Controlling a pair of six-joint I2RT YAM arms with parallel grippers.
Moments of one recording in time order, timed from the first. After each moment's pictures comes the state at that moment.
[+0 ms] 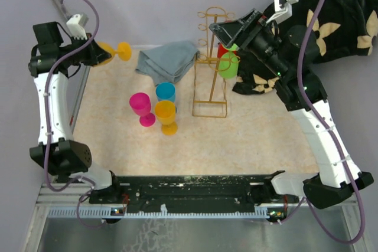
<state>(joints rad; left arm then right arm) 0.21 1.52 1.84 -0.78 0.74 0.04 0.46 1.24 1.70 -0.20 -0.27 0.77</state>
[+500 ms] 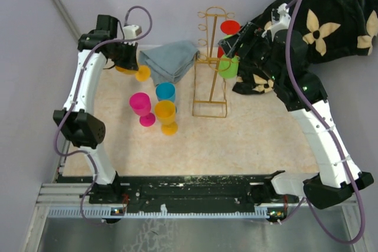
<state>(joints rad) -0.11 1.86 2.10 -1.14 0.28 0.21 0.46 1.24 1.70 -0.58 0.02 0.63</state>
